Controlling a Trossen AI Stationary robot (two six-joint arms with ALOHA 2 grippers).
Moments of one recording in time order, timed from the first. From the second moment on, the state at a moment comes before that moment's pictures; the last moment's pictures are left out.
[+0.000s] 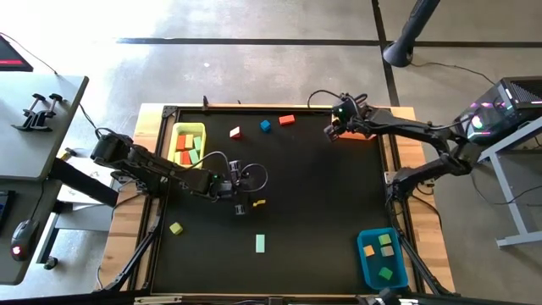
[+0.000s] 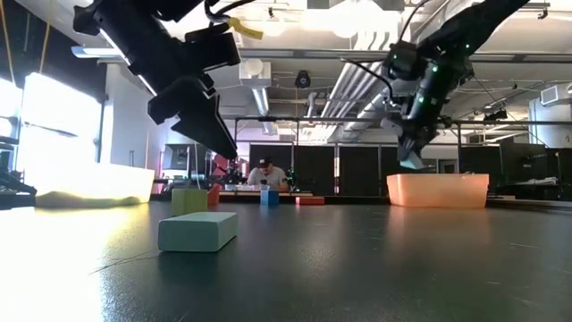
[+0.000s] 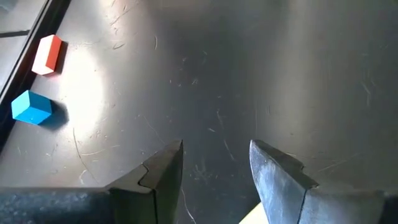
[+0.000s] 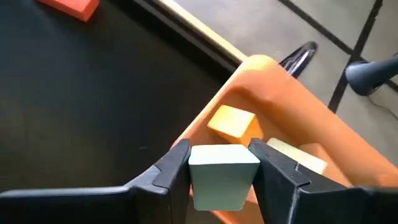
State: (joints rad) left arm -0.22 1.56 0.84 -0.21 -0.51 -0.10; right arm -0.69 1.37 0.86 -0.48 0.35 0.10
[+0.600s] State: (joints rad) left arm -0.23 1.56 0.84 -0.21 -0.51 -0.12; right arm -0.88 1.50 0.87 -0.42 0.38 0.10
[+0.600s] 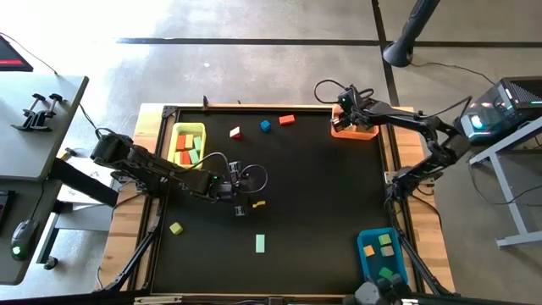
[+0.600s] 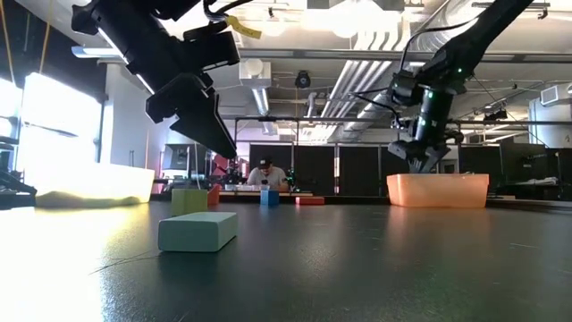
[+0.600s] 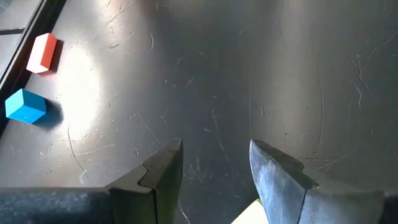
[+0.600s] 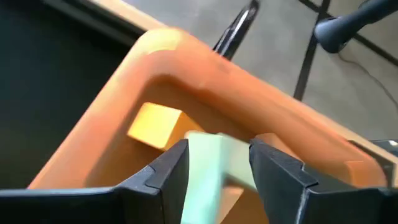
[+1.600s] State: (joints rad) left arm -0.26 1.56 0.84 -0.16 -0.51 -0.10; right arm -0.44 1.64 0.87 -0.21 0.31 0.21
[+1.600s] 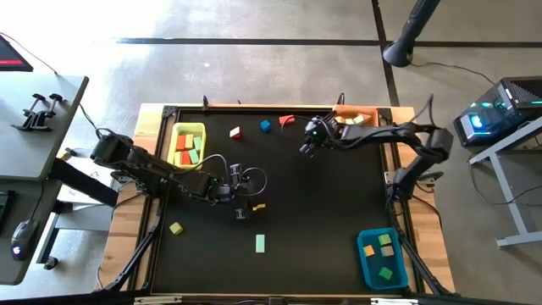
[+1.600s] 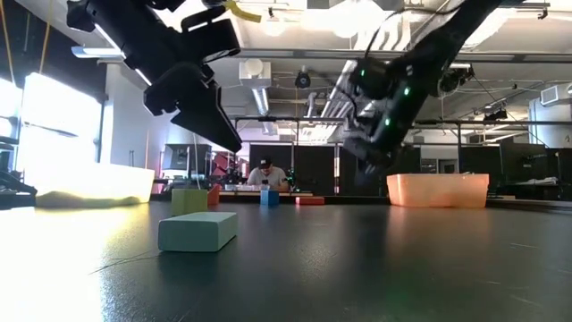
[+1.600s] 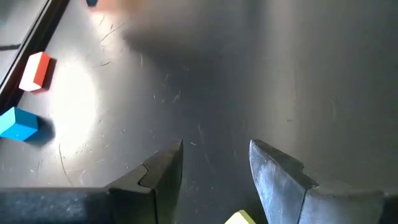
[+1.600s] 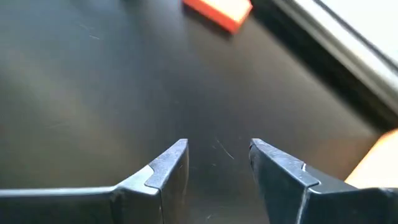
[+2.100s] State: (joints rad) left arm -0.25 1.56 0.84 -0.15 -0.51 0.00; right arm -0.50 1.63 0.87 -0.48 0.43 0.40
